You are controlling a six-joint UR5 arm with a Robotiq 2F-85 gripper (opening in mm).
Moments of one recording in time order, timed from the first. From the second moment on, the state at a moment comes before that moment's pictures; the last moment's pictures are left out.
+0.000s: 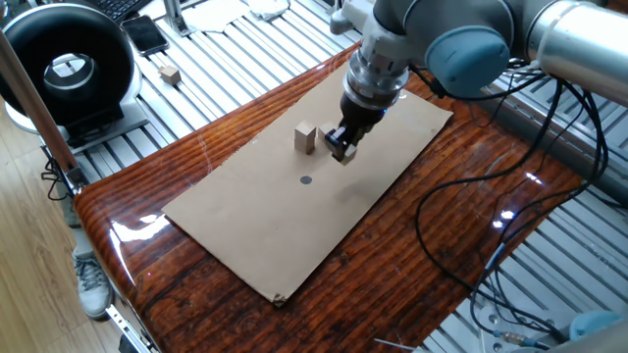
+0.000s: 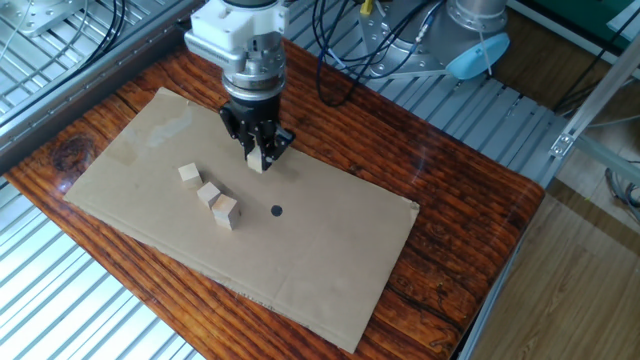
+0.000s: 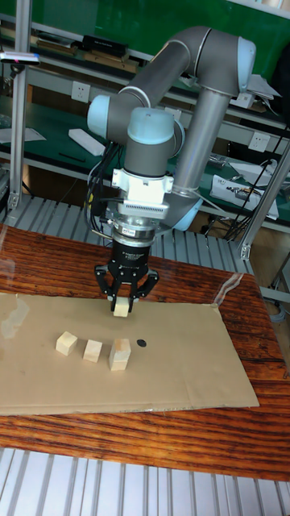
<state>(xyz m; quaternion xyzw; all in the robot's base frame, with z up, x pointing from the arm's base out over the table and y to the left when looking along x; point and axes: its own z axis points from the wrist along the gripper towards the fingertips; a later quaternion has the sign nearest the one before) 0.504 -0.011 0.069 -0.05 0.99 0.04 0.09</state>
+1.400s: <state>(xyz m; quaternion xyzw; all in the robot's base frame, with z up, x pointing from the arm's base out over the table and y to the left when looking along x) 0.553 -0.019 0.077 -0.10 0.99 0.01 0.06</state>
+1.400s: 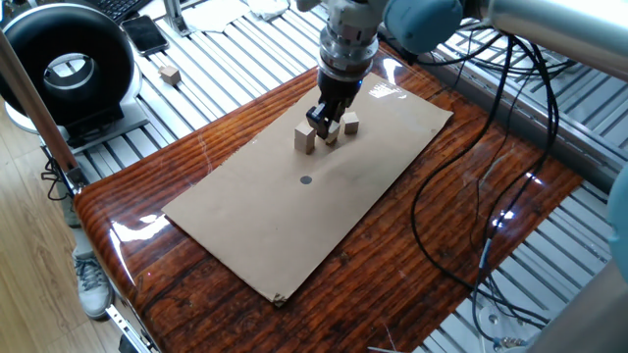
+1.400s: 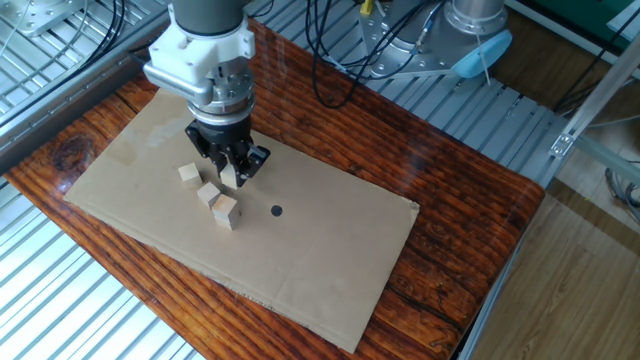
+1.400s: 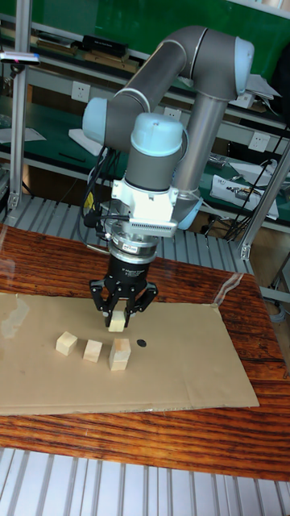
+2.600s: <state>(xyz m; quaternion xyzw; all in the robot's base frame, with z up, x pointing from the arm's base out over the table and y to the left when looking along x) 0.573 -0.012 0.085 -0.07 1.00 0.02 0.06</state>
